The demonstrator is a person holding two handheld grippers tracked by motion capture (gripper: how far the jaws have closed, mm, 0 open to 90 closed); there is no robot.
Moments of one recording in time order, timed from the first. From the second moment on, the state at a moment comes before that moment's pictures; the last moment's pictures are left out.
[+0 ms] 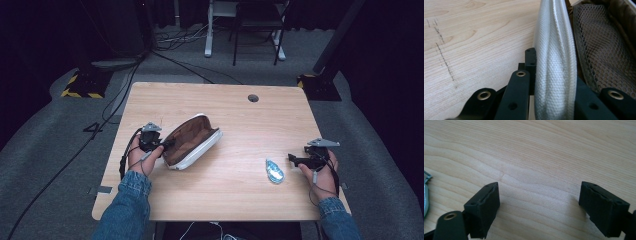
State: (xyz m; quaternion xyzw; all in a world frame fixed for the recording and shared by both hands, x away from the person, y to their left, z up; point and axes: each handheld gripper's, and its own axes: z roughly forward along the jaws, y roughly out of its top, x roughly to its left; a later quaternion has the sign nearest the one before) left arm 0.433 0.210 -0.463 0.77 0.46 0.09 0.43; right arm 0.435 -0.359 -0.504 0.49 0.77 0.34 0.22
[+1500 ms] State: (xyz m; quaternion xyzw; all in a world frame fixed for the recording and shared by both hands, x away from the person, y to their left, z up) left arm 0.385 0.139 -0.417 0.81 0.32 -0.03 0.49; right arm 0.436 -0.359 -0.504 0.49 0.77 0.34 0.22
